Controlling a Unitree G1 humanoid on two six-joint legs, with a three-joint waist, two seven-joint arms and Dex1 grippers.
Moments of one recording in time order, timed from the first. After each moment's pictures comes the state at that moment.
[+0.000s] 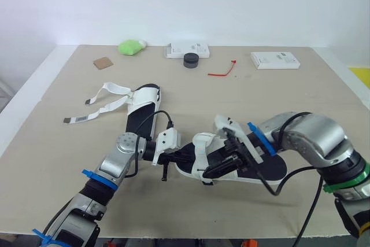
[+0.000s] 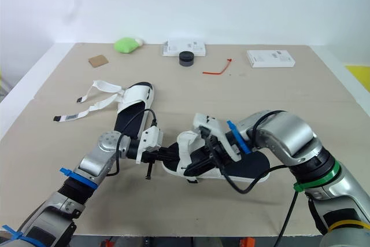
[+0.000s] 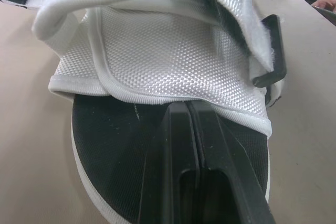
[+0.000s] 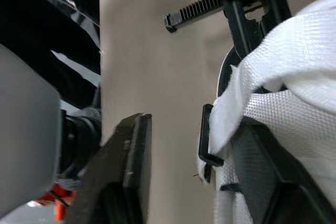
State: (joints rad) left arm -0.48 0.34 -0.35 0.23 -0.19 0.07 -1.25; right arm -0.75 -0.88 0.38 -0.31 0.73 1.27 1.17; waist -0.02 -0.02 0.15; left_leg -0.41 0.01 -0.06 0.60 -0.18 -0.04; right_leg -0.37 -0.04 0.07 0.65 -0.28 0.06
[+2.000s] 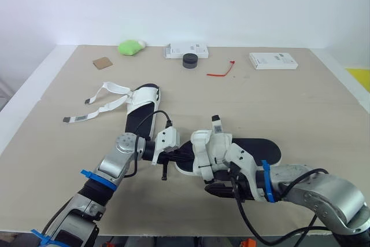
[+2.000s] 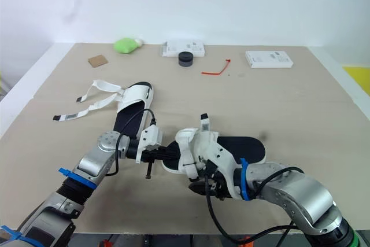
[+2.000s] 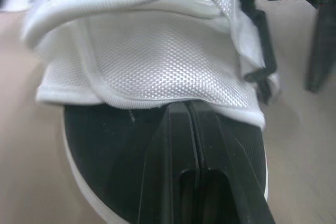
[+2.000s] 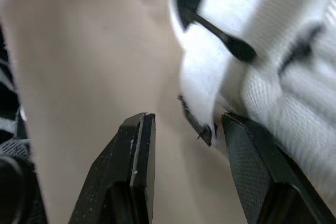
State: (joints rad) left arm -0.48 0.35 -0.35 0.21 -0.20 0.11 -1.23; right arm -0.14 -0.80 0.10 -0.69 0.70 1.14 0.64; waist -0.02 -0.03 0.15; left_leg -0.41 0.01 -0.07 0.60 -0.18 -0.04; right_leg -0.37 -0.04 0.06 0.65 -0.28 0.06
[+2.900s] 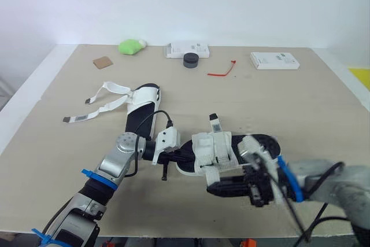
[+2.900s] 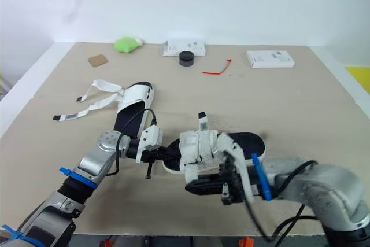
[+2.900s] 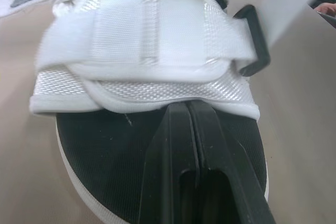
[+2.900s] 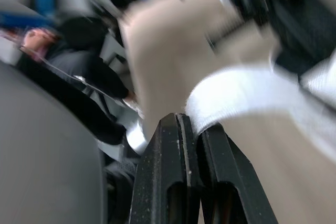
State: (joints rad) left arm -0.48 0.34 -0.35 0.22 -0.20 0.09 -1.24; right arm -0.21 -0.88 -0.15 -0.66 1.27 1.25 0.74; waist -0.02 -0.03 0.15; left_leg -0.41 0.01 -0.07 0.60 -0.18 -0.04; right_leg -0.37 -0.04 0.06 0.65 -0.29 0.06
